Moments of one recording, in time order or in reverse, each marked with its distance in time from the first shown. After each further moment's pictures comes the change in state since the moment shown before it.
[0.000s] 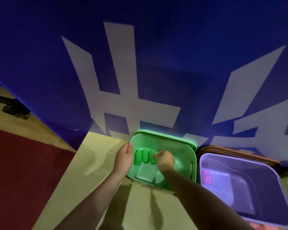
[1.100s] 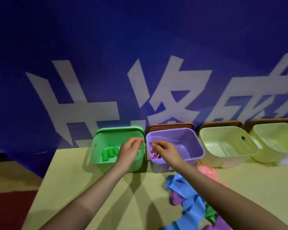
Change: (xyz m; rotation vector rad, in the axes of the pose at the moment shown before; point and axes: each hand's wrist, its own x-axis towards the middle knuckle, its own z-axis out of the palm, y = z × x) left_hand -0.188 0.136 0.041 -0.173 -0.407 0.237; right_hand -0.199 0.097 -0.168 0.570 0.116 -0.420
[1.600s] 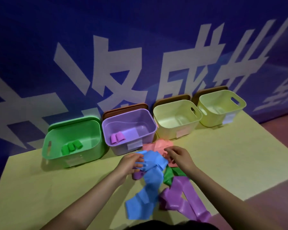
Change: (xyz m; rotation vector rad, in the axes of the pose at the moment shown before) left_hand -0.084 -0.047 0.151 -0.017 -0.391 -0.427; right_hand -0.146 0.117 -0.159 0.056 0.326 0.208
